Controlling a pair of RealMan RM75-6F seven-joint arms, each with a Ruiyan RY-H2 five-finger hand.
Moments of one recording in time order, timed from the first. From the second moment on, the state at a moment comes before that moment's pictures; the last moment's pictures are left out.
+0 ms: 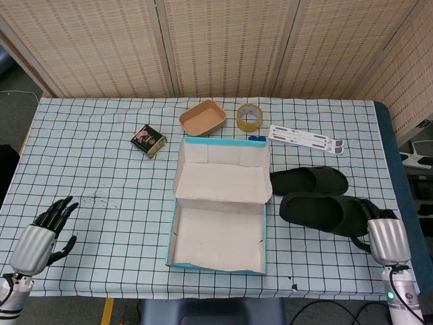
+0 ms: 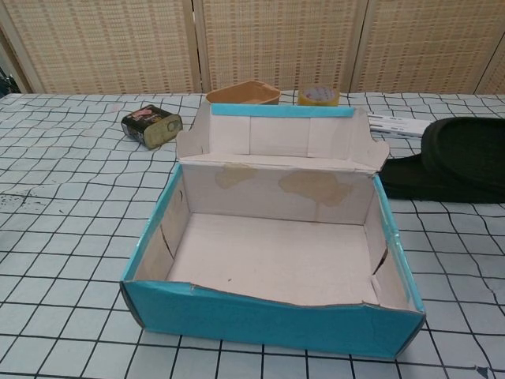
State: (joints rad) left arm -0.18 -1.27 0.02 -1.31 1.71 1.61 -0.11; right arm 0.11 -1.29 0.03 -1.52 -1.47 1.57 -0.29
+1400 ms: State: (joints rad) left arm -0.17 -1.25 0.01 -1.32 1.69 1.60 -0.16; right arm 0.67 -1.60 0.22 -2.18 -0.75 1.30 -1.21
